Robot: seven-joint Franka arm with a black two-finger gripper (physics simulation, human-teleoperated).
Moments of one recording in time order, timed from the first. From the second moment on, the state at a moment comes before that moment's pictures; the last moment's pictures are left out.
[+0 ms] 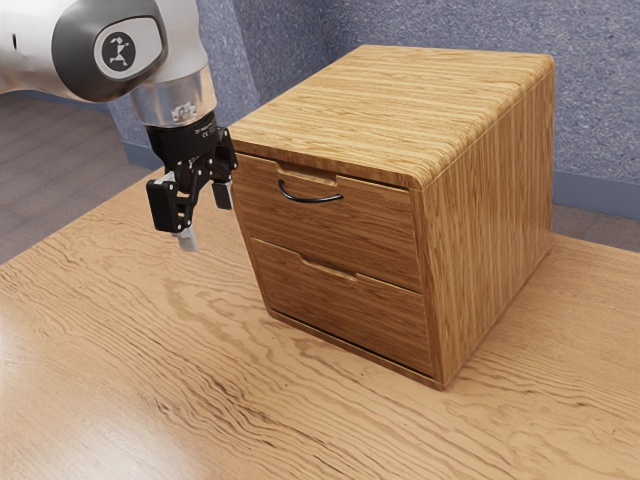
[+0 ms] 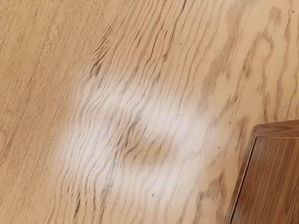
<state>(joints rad) 0.07 0.04 0.00 -1.37 0.09 1.38 -1.81</state>
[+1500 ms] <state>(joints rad) -0.02 -0.34 0.02 -1.93 -0.06 2.18 -1.67</state>
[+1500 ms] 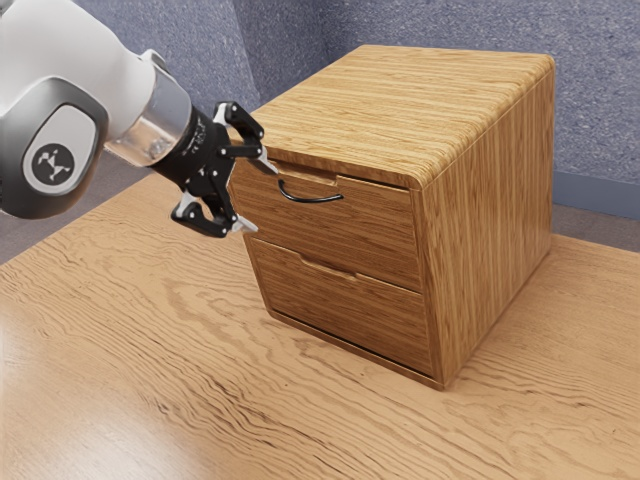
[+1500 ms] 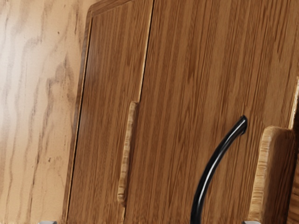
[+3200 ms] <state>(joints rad) -0.08 -0.27 0.10 -1.97 -0.11 2.25 -1.50</state>
